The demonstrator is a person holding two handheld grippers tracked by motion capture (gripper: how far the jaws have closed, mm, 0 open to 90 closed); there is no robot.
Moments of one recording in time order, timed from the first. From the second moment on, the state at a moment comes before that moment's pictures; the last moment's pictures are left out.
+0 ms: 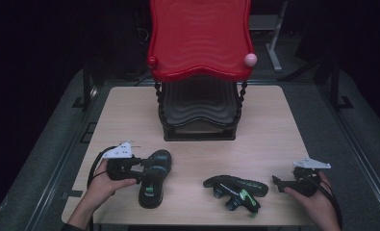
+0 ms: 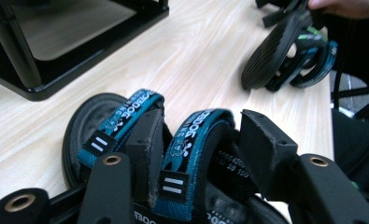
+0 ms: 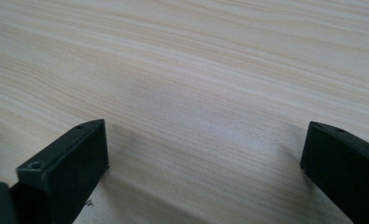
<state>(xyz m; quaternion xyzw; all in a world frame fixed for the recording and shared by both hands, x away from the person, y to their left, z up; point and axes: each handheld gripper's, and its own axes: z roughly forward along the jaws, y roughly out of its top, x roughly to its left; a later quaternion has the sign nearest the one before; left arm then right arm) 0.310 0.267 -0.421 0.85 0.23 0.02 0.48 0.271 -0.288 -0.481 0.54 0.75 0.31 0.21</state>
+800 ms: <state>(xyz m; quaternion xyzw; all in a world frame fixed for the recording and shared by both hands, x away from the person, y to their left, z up) 0.313 0.271 -0.432 0.84 0.23 0.01 0.48 0.271 -0.288 -0.481 0.54 0.75 0.31 0.21</state>
